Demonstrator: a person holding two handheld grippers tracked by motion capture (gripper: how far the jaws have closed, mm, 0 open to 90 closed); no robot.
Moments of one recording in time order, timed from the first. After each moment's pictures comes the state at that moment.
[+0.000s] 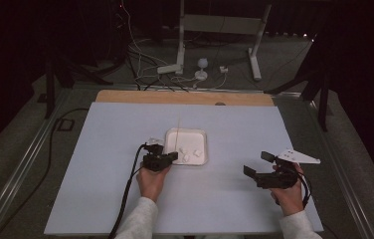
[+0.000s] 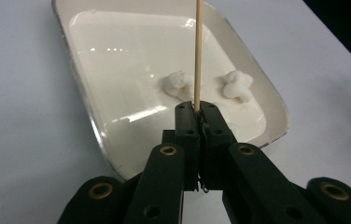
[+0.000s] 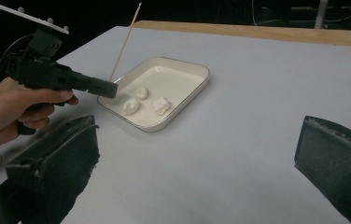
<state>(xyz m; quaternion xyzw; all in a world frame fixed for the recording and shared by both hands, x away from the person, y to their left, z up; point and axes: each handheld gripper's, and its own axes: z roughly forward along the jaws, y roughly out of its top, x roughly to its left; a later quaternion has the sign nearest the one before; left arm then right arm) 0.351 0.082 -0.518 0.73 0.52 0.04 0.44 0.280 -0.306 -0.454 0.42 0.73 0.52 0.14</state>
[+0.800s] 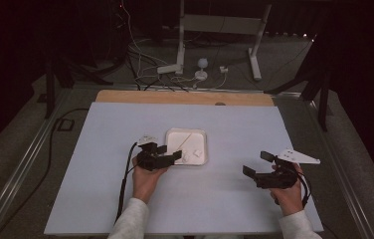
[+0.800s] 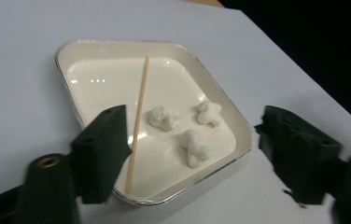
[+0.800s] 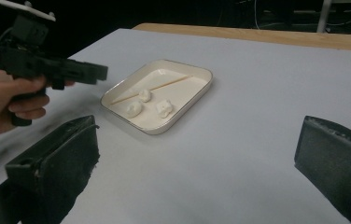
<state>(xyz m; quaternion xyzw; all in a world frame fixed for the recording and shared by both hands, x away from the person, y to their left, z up) 0.343 0.101 -0.494 0.72 0.48 0.06 0.51 0.279 -0.304 -0.453 0.42 0.73 0.53 0.14</state>
